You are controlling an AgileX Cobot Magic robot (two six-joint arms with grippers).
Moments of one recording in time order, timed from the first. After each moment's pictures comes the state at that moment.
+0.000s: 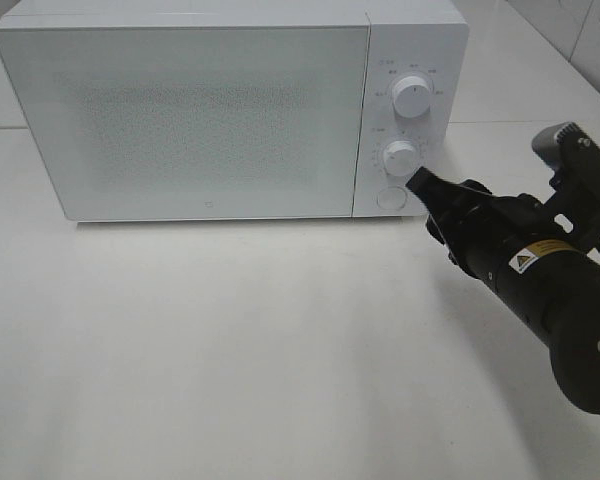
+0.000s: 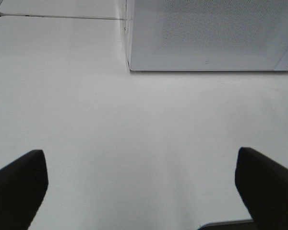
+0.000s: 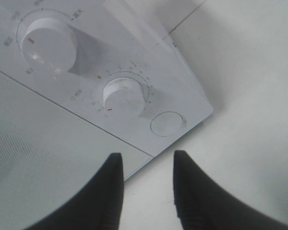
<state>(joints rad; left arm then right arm) -0.08 0.00 -0.52 -0.09 1.09 0.00 0.68 1.72 -0.38 0.69 -1.07 0.63</state>
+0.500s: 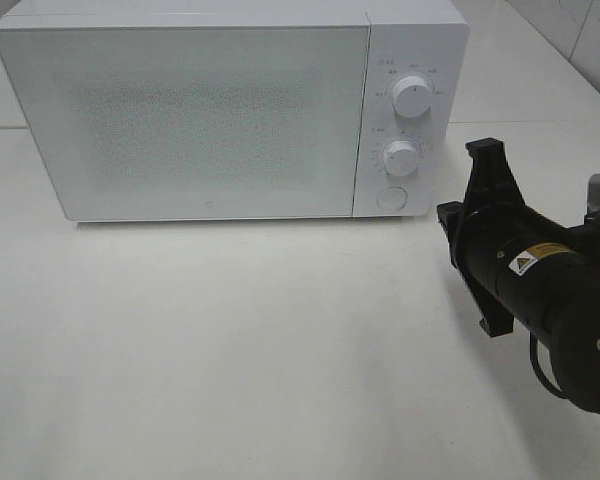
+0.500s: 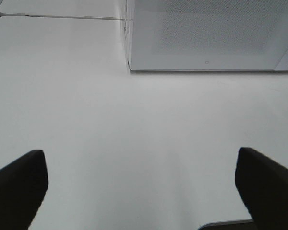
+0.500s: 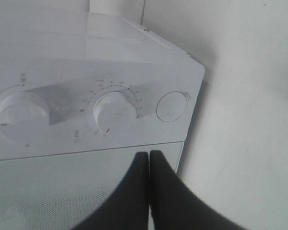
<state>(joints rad) -0.08 0.00 -0.52 -0.09 1.09 0.00 0.68 1.72 -0.38 0.71 -1.04 1.23</state>
